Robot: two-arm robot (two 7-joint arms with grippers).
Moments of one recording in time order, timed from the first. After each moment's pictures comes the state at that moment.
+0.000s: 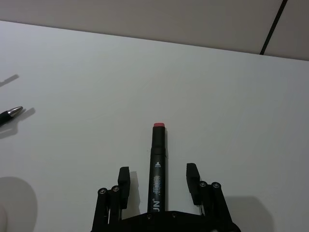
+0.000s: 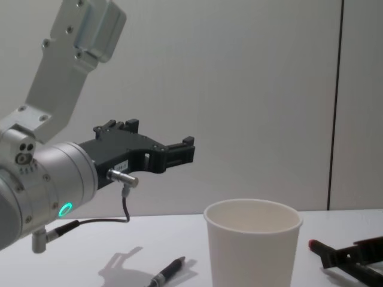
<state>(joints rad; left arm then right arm) -0.24 0.38 0.45 -1.63 -0.20 0.01 -0.01 0.28 0.31 -0.20 -1.50 0.23 0.74 0.41</state>
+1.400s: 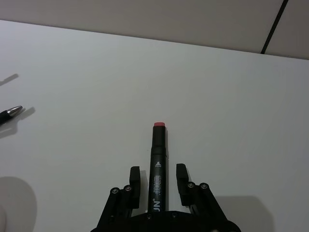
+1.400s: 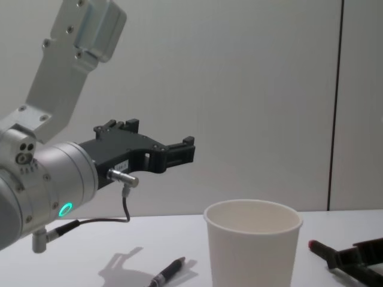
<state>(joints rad) -0.24 0.38 0.45 -1.63 -0.20 0.01 -0.01 0.28 0.31 -0.20 -1.49 0.23 0.74 0.41</state>
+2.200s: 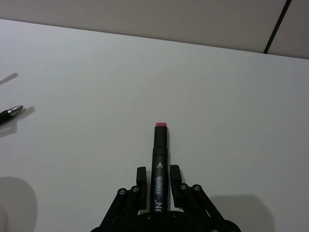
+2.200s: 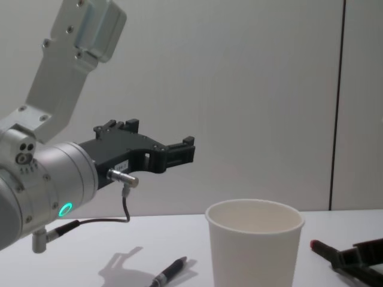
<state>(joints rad) -0.24 0.38 0.45 -1.63 -0.20 0.01 -0.01 0.28 0.31 -0.20 -1.49 0.23 0.74 0.41</state>
